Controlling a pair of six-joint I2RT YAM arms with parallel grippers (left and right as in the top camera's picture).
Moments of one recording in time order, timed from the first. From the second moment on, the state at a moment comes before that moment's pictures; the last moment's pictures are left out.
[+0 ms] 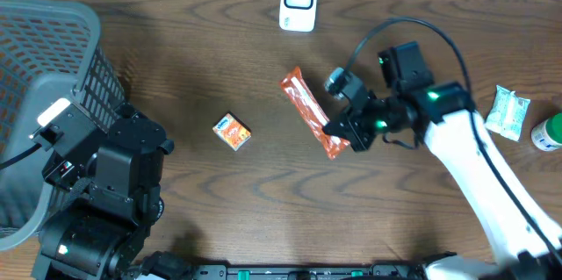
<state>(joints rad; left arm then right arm) -0.38 0.84 1.20 -1.07 -0.92 -0.77 0.32 1.44 1.22 -0.95 -0.68 -0.40</state>
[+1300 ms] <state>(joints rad) -0.38 0.84 1.20 -1.07 -0.92 -0.77 0.46 1.56 1.22 -0.25 0.51 -0.28</state>
